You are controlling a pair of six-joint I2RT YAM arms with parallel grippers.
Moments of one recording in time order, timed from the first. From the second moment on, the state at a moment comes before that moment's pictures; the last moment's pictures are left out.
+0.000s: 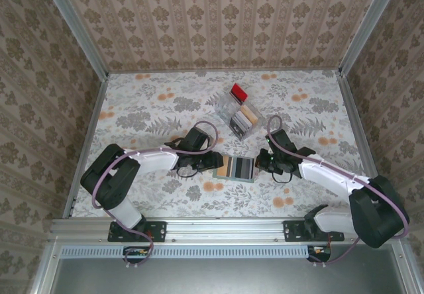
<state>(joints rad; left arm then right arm) -0.77 1.63 0.77 -0.12 0.36 -0.80 0.48 1.25 0.61 -0.38 -0.16 0.81</state>
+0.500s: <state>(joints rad) -0.77 1.64 0.77 -0.12 0.36 -0.80 0.48 1.30 0.61 -0.32 -0.17 0.82</state>
